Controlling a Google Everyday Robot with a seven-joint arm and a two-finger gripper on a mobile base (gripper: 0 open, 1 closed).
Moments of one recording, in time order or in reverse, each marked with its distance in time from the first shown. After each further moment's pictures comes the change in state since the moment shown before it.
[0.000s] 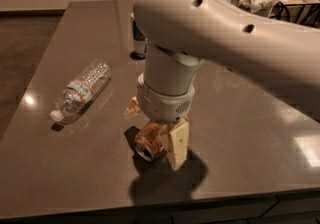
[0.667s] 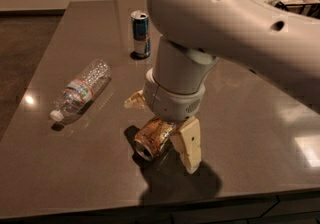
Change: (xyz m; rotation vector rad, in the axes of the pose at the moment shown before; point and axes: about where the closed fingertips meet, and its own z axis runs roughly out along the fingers) arm 0.003 0.008 -0.016 0.054 0.011 -0.011
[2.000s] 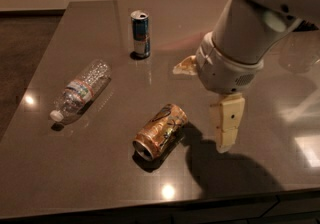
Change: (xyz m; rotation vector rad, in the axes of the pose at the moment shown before) arm 0.070 0.022 -0.063 0.119 0.029 0.350
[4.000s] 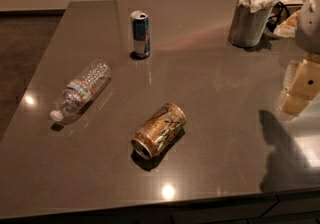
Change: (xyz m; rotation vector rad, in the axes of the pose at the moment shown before) arm 0.119 0.018 -0.100 0.209 0.128 0.601
